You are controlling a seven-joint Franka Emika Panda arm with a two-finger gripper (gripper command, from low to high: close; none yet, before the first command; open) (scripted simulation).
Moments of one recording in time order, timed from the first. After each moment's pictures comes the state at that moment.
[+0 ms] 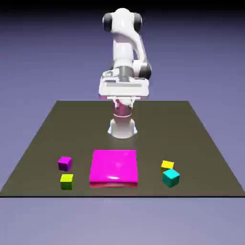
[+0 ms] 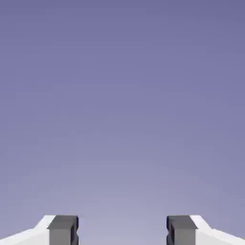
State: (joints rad) arm -0.01 -0.53 0.00 -2.78 0.01 3.01 0.78
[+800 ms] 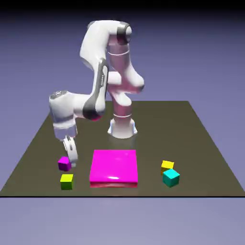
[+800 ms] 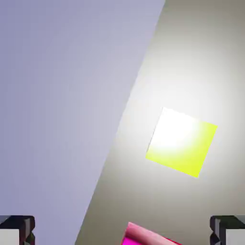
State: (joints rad) arm -0.50 0.34 0.02 -2.17 0.26 2.46 1.47
